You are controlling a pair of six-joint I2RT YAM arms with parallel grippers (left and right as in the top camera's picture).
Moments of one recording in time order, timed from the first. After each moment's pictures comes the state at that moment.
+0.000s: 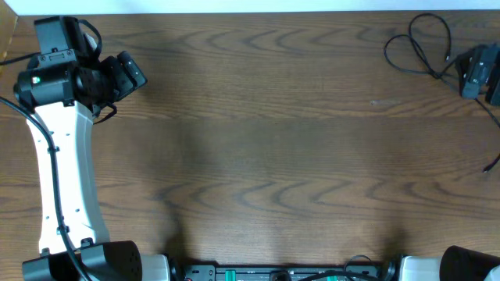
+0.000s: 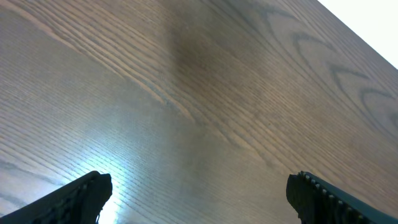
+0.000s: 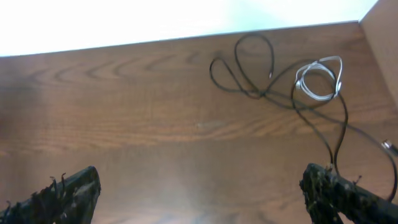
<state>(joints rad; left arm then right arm) 0.22 1.57 1.69 -1.15 0.10 -0.38 -0.23 1.55 2.43 -1.63 -0.19 -0.04</state>
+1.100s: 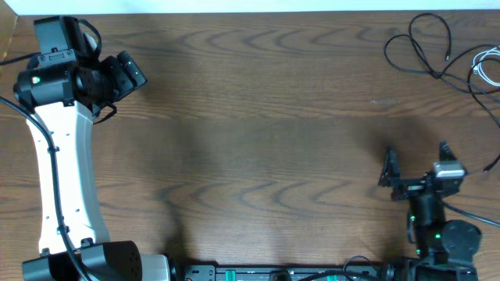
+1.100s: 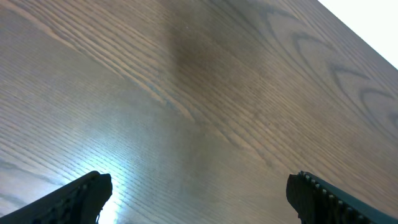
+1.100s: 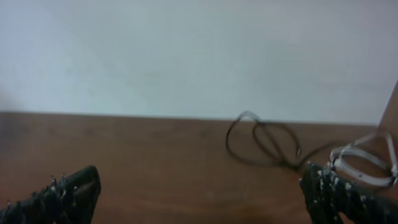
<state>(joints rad) 0.22 1.57 1.69 -1.15 0.10 -0.38 -0.13 0.12 0.14 0.00 -0.19 0.02</state>
